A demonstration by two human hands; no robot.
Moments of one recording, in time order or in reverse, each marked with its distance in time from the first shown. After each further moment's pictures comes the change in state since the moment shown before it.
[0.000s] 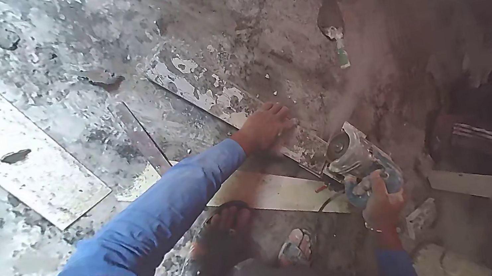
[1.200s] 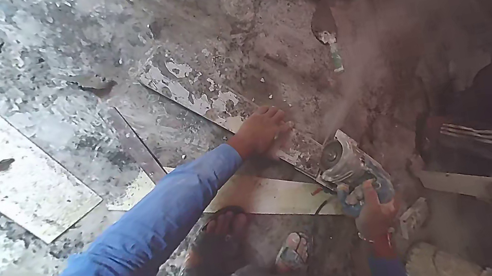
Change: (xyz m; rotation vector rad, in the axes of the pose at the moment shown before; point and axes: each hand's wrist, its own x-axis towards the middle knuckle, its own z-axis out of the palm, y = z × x) left_hand 0.002 0.000 -0.003 0.034 -0.056 -0.012; right_hand -0.017 0.005 -0.004 0.034 -0.002 -0.003
